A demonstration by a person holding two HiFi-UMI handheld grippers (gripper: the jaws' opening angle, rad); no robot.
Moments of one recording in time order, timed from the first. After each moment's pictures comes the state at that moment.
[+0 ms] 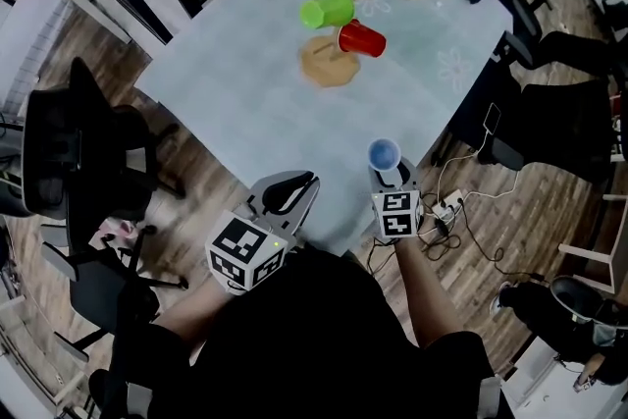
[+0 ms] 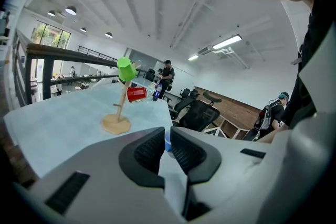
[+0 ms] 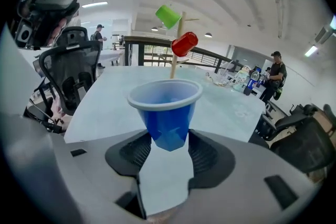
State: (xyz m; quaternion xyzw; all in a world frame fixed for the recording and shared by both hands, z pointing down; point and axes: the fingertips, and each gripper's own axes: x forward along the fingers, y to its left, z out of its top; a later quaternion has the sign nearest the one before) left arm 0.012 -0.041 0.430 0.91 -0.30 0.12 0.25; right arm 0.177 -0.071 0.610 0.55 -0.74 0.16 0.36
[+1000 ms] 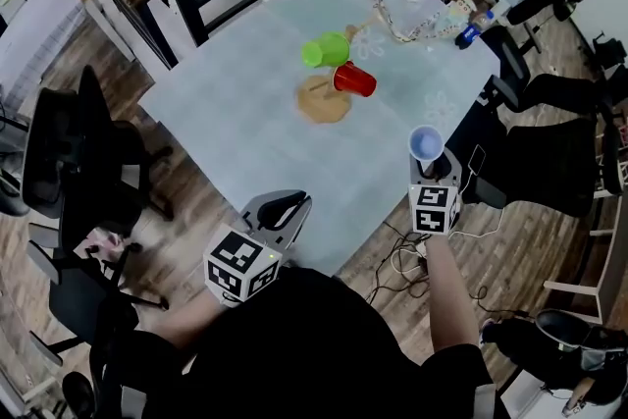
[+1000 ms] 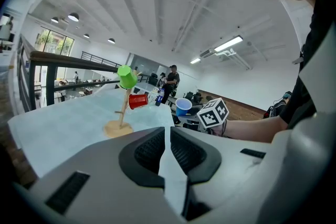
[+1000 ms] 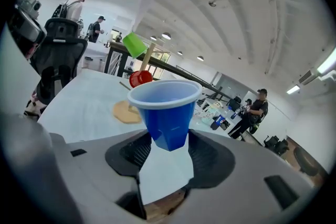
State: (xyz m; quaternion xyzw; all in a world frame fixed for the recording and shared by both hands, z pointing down) left arm 0.014 -0.044 0.408 0.91 -0.32 0.10 0.23; right arm 0.269 -0.157 0.468 0.61 -0.70 0.00 0.37
